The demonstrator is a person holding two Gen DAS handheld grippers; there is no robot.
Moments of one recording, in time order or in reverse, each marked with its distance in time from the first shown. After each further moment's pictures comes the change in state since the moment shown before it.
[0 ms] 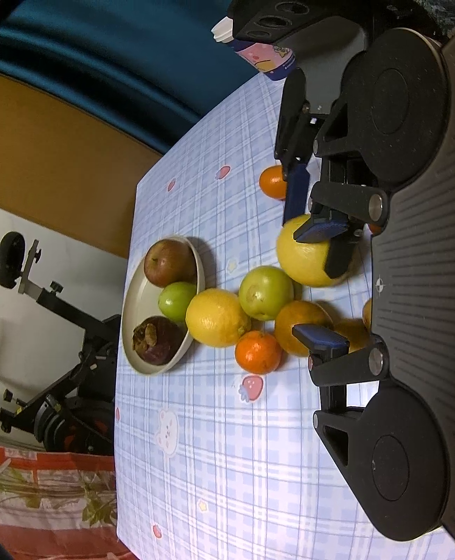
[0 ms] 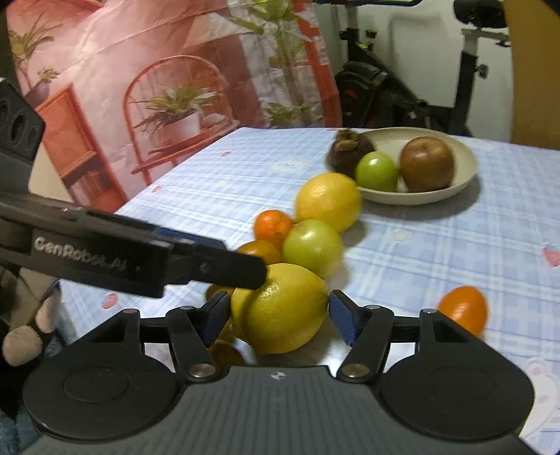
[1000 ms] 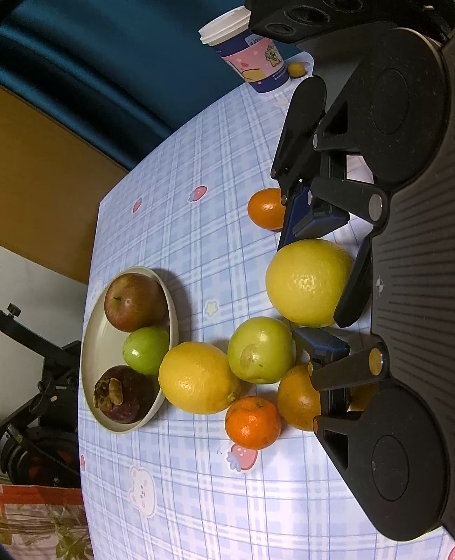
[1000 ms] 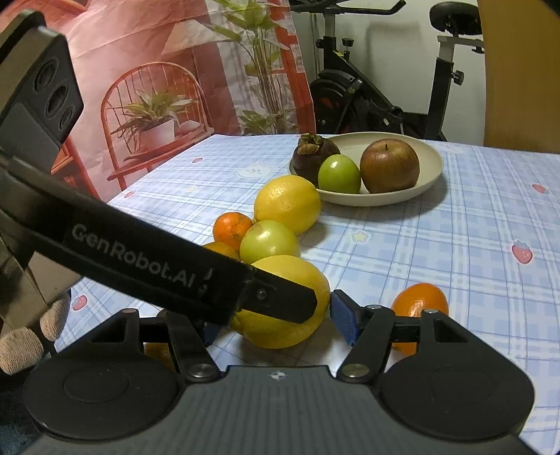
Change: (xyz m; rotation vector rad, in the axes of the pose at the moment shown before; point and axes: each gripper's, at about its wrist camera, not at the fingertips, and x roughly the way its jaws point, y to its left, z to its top) left arm 0.050 -0.021 0.013 -0.006 0.142 -0.082; right arm -0.001 -0.014 -0.005 0.017 -0.020 -0.041
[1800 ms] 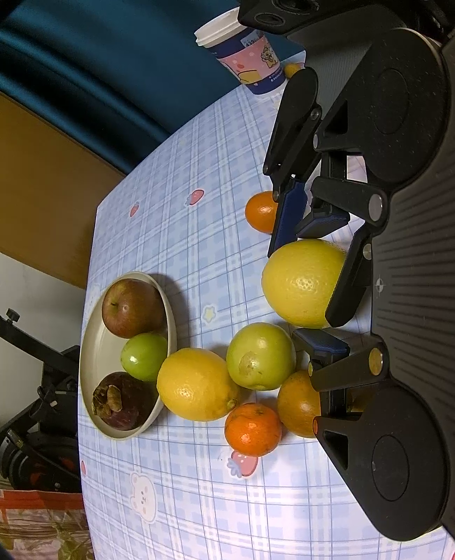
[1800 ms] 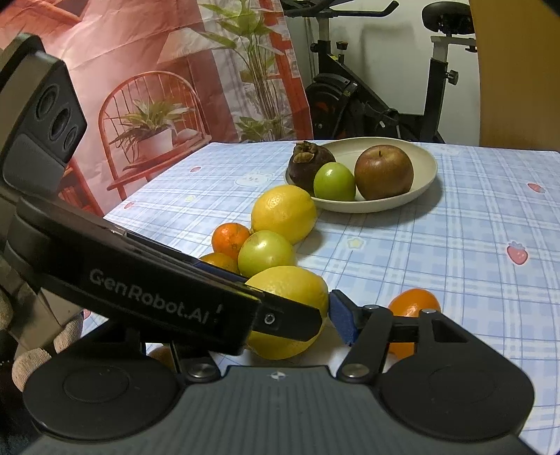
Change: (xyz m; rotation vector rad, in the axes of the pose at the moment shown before) left arm 0.000 0.000 -0.002 0.010 -0.003 -0.015; right arm -0.005 0.000 0.003 0.017 -0.017 -0.003
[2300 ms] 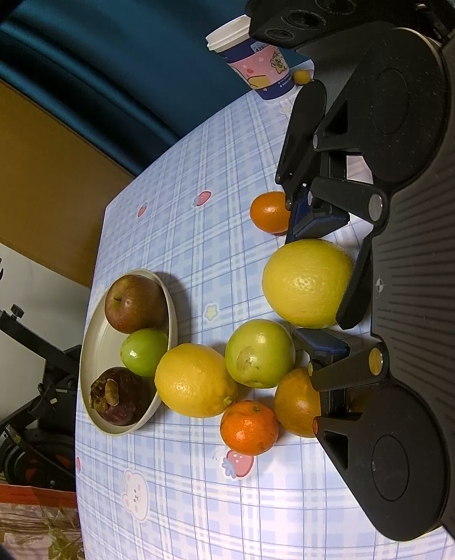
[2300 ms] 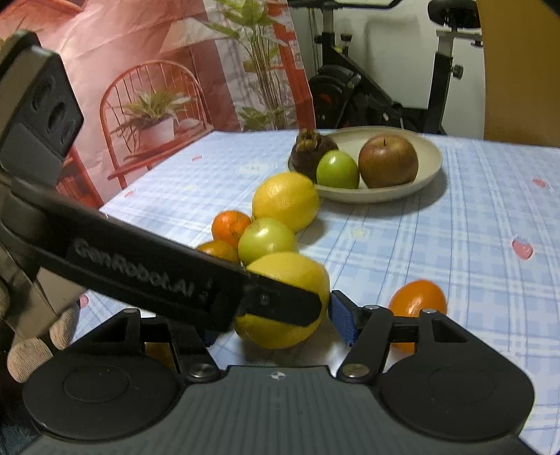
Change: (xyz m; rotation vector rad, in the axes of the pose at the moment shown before) left arm 0.001 0.008 -0.003 -0.033 -0.028 -0.033; right arm 0.009 -0.001 -0.005 -0.006 0.043 0.006
